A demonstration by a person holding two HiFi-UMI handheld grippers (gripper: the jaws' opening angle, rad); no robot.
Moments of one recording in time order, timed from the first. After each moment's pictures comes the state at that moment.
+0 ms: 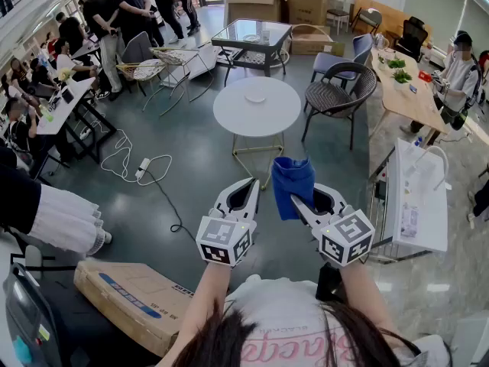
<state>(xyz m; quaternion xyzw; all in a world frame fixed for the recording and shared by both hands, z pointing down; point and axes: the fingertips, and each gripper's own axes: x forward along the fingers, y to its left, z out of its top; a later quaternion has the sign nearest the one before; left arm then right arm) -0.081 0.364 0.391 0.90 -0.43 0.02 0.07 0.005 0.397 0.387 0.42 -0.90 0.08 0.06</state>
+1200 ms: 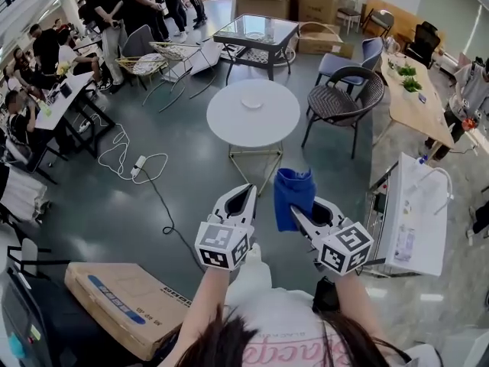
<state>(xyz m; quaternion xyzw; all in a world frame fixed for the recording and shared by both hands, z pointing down) -0.035 0.288 0.421 0.88 -0.47 0.03 0.10 0.062 0.329 0.423 0.40 -0.90 0.16 0.04</state>
